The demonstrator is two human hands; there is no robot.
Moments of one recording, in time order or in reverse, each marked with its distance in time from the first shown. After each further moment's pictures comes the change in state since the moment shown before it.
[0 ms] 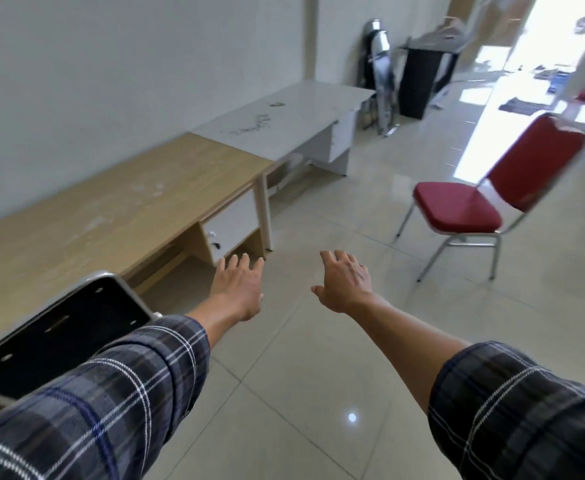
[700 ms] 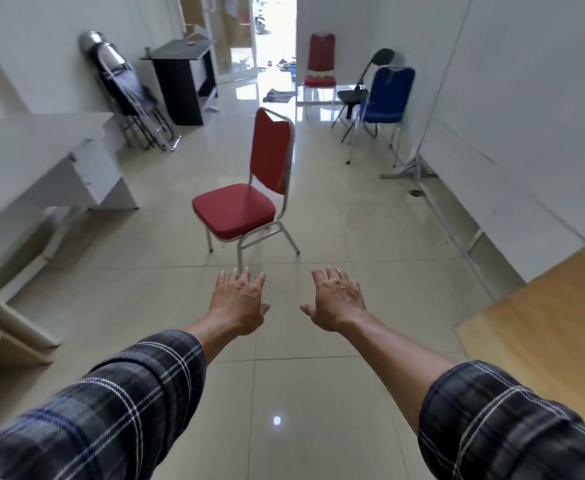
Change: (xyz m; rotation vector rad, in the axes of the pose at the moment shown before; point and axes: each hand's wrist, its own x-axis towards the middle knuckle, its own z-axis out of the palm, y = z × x) left_hand 0.123 0.530 -0.081 -0.004 0.069 0.644; right_hand -0.120 0.479 -0.103 0.001 0.054 0.637
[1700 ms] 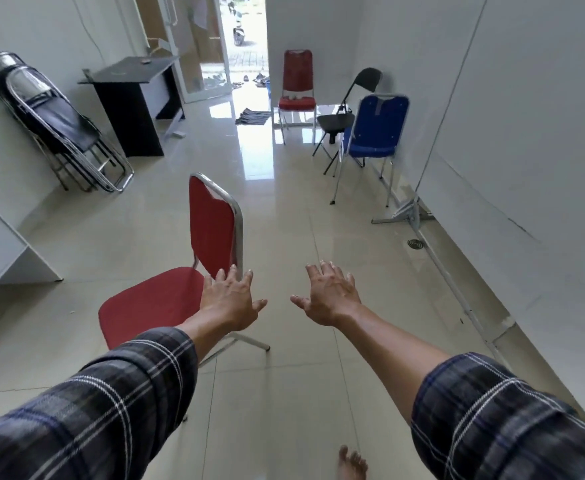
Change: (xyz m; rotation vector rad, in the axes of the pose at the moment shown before) left_hand 0.642 0.034 -0.082 -0.017 -0.052 -0.089; right_hand 0.599 0.181 -0.143 0.021 0.014 -0.008
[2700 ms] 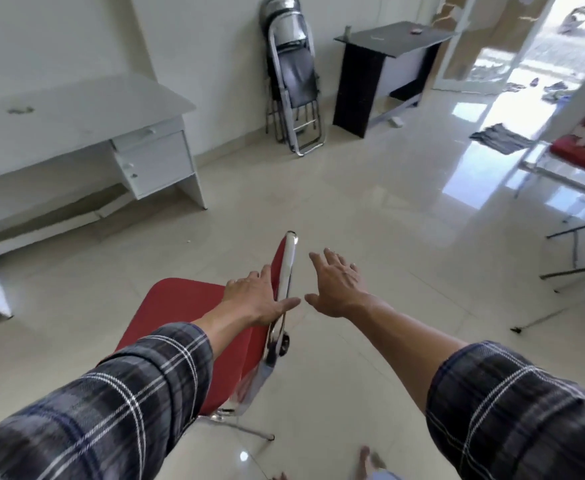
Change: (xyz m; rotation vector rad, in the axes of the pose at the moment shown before) left_hand 0.393 -0.116 -0.033 -0.425 -0.133 -0.774; right_hand 0.558 -0.128 -0.033 -0.190 -0.259 -0.860
